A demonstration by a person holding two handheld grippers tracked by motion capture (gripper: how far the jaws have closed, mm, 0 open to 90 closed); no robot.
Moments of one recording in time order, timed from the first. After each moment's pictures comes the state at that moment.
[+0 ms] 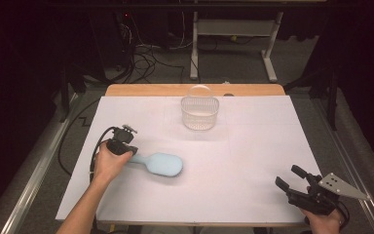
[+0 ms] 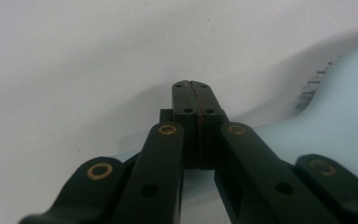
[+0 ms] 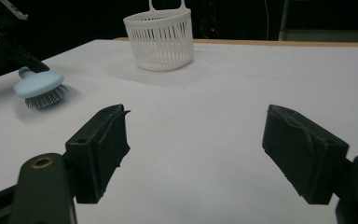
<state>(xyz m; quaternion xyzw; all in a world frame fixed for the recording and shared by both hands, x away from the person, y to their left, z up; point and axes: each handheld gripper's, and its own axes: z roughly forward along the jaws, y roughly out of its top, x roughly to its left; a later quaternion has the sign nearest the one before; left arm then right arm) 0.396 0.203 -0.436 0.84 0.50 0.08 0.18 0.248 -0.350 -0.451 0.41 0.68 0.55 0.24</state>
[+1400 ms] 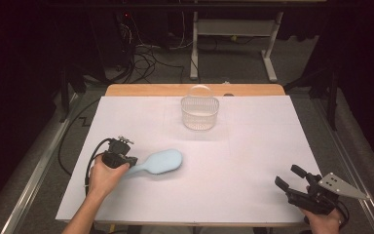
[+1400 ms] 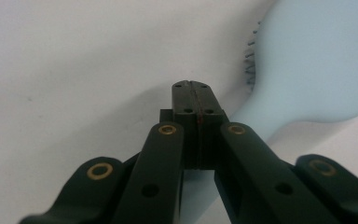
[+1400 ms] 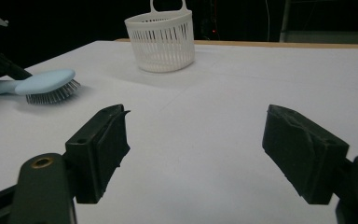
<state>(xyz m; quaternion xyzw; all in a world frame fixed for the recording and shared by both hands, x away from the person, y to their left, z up) 0.357 0.207 -0.438 0.84 0.50 0.06 0.22 0.249 -0.349 -0.450 0.41 0.68 0.55 0.24</state>
